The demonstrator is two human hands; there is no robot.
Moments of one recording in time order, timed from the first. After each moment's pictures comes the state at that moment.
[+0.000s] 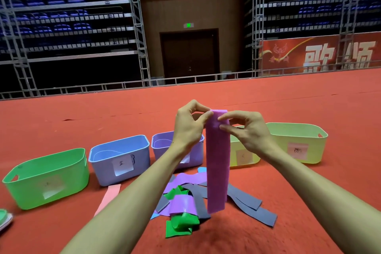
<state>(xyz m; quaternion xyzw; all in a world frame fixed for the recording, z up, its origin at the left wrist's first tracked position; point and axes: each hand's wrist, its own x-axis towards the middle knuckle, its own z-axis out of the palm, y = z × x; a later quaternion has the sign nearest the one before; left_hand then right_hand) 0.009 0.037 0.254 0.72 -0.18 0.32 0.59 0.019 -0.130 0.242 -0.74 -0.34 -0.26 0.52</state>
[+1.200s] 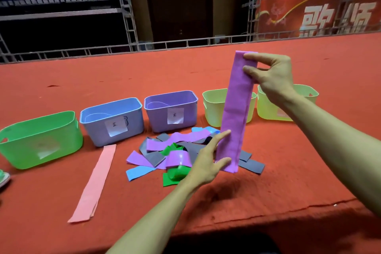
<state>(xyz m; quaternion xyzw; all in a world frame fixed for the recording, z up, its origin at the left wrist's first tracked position) -0.032 0.012 0.065 0.83 -0.23 0.08 0.51 0.033 -0.167 0.245 -0.70 -0.20 -0.29 0.62</state>
